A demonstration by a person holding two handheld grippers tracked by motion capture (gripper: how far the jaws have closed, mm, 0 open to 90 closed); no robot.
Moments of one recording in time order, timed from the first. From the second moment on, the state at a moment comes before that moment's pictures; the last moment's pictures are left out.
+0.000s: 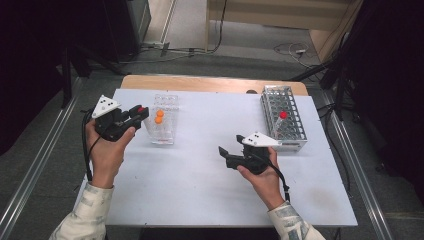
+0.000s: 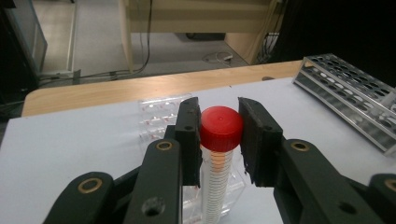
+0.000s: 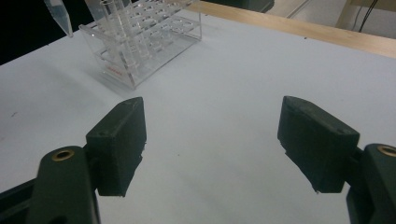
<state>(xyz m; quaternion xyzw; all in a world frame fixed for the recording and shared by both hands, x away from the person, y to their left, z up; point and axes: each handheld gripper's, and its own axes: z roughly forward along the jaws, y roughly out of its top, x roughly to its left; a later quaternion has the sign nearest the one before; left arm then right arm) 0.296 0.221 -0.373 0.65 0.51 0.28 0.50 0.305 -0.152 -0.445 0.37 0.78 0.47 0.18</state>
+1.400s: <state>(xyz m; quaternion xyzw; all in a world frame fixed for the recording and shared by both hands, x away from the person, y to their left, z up) 0.348 0.211 -0.392 0.63 0.54 0.31 0.46 0.304 -0.156 -0.444 0.37 0.78 0.48 0.18</state>
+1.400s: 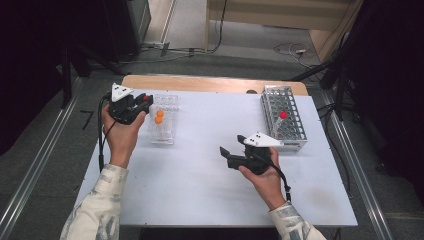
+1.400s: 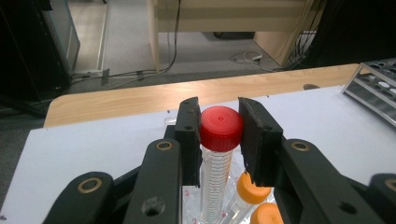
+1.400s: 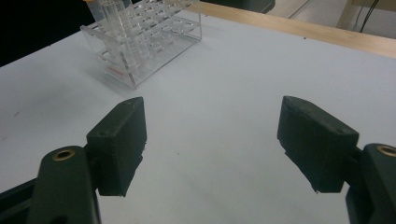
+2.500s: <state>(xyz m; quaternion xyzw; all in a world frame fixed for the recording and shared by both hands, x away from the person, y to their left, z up) 0.328 0.210 -0.405 0.62 0.55 0.28 0.48 0.305 -0.167 -0.443 0.37 0.77 0.48 0.19</state>
